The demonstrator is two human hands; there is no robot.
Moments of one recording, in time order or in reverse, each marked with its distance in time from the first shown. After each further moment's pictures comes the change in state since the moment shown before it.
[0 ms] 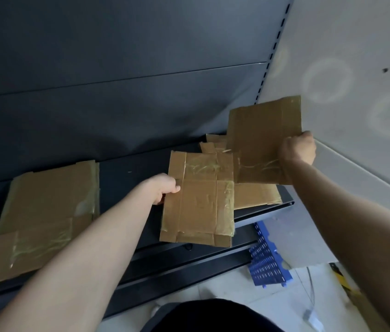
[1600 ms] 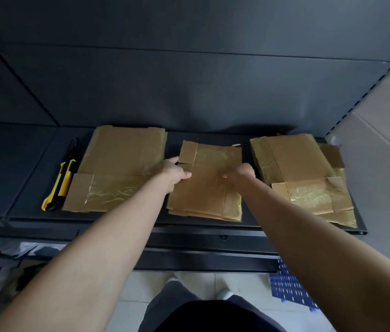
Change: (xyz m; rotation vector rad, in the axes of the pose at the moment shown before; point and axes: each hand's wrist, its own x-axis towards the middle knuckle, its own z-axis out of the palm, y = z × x) left_hand 0.012 -0.095 -0.089 -0.462 0.255 0.072; right_hand -0.183 -0.034 0.166 -0.225 -0.849 -0.003
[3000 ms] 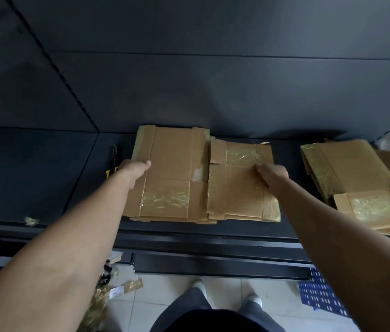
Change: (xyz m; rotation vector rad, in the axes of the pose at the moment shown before) left_hand 0.044 -0.014 -0.202 0.136 0.272 -0.109; right_hand 0.004 -0.037 0.050 0.253 0.097 0.047
